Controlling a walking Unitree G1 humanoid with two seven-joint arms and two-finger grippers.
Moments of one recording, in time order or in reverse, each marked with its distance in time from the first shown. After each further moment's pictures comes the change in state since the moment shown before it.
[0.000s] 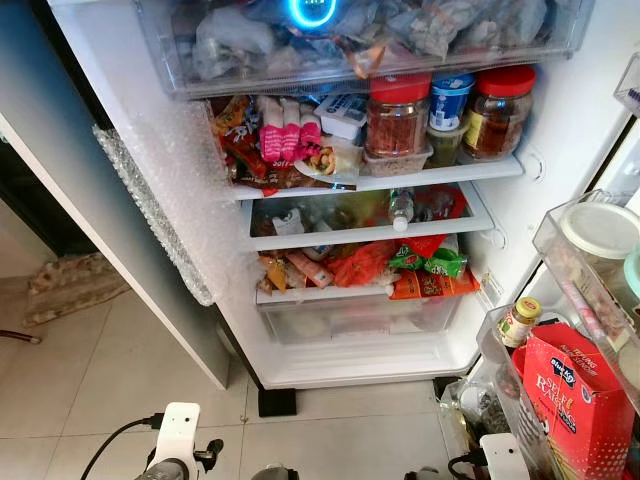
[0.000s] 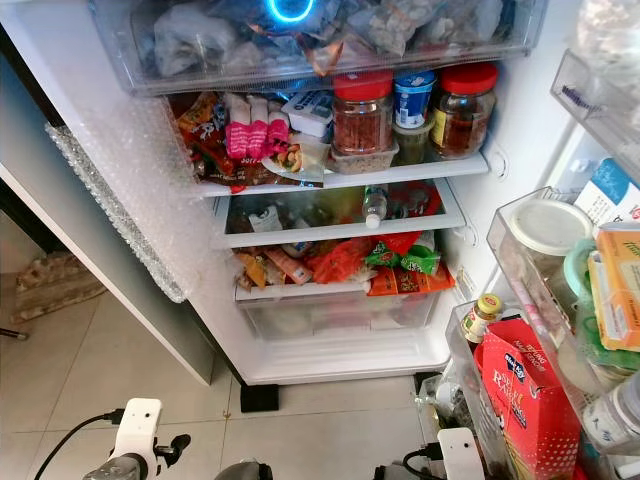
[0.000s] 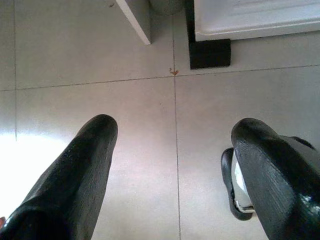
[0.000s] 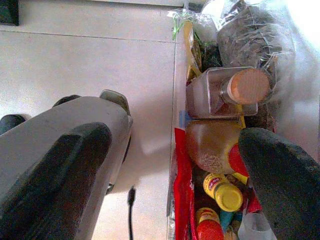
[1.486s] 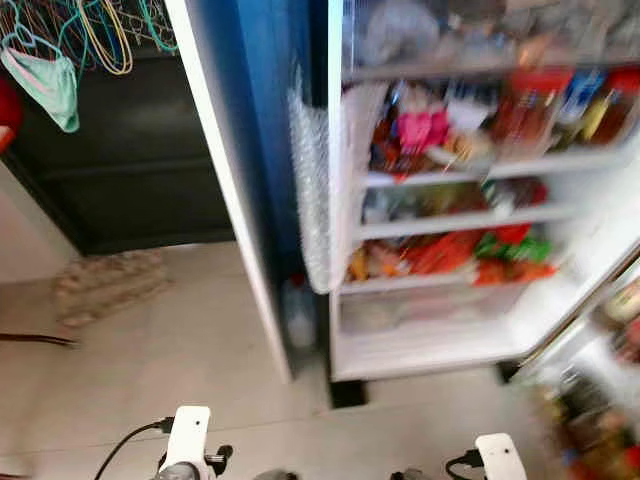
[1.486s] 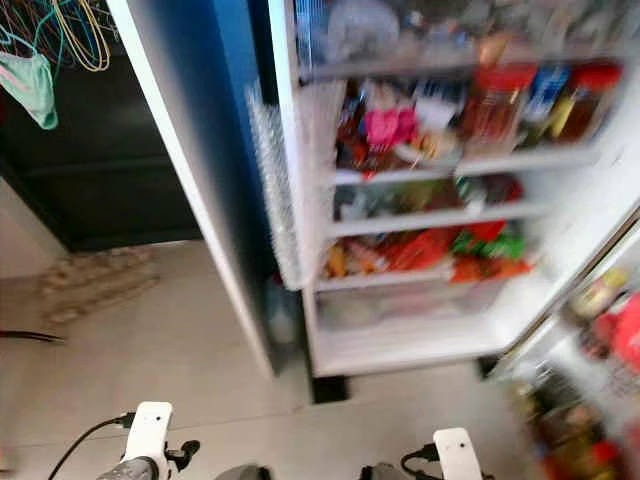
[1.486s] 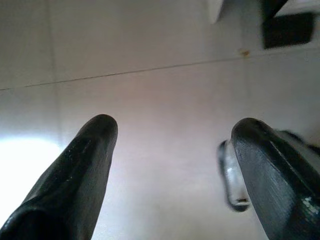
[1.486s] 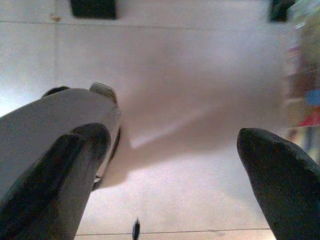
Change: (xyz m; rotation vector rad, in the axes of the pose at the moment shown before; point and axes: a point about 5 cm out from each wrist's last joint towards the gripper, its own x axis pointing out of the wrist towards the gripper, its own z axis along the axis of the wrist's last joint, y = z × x) left arm 0.001 -0.016 -0.005 -0.015 0.045 -0.017; right arm 0.000 0.000 0.000 -0.012 0.022 0.043
